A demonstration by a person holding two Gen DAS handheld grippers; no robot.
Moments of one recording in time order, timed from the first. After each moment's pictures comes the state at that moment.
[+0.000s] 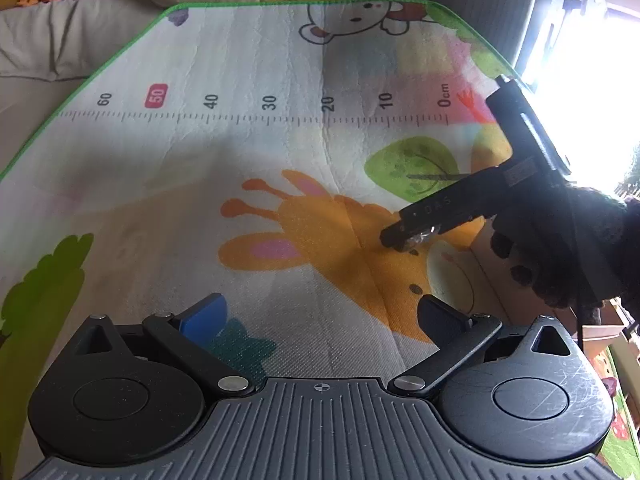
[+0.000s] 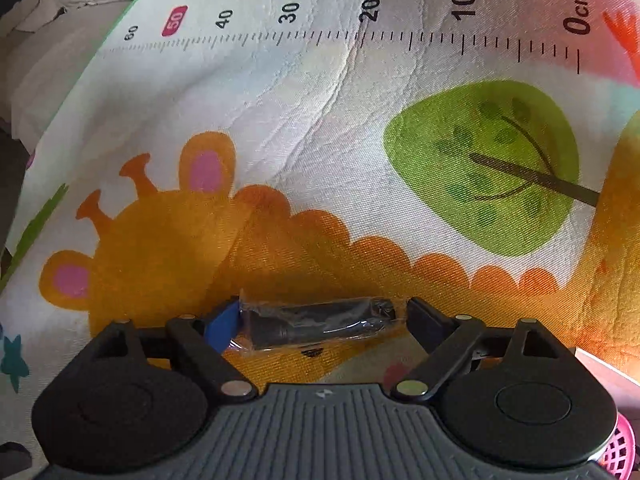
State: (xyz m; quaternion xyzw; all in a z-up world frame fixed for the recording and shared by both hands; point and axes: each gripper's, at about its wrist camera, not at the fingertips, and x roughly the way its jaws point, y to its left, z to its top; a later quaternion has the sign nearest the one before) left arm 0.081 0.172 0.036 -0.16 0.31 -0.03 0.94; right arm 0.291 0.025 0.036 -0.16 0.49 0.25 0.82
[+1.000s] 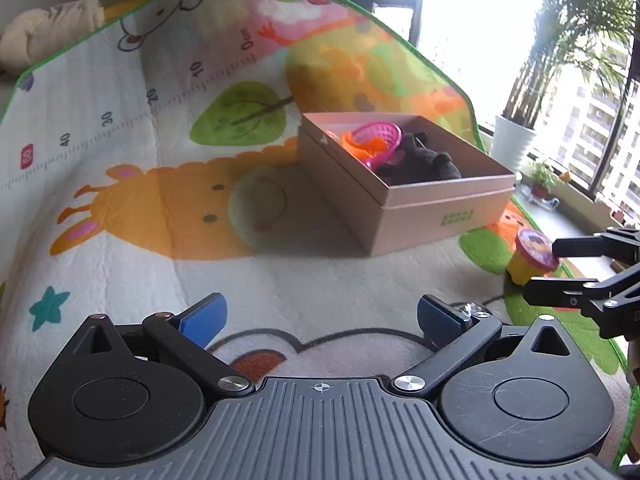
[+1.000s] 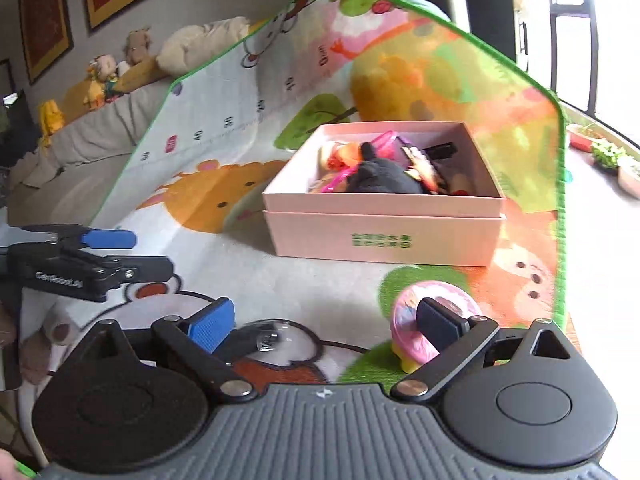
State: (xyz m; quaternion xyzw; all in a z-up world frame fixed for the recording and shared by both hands) left arm 0.021 0.003 0.043 0.02 0.34 -0.16 0.93; right arm -0.003 -0.241 0.047 0.00 0.32 0.15 0.94
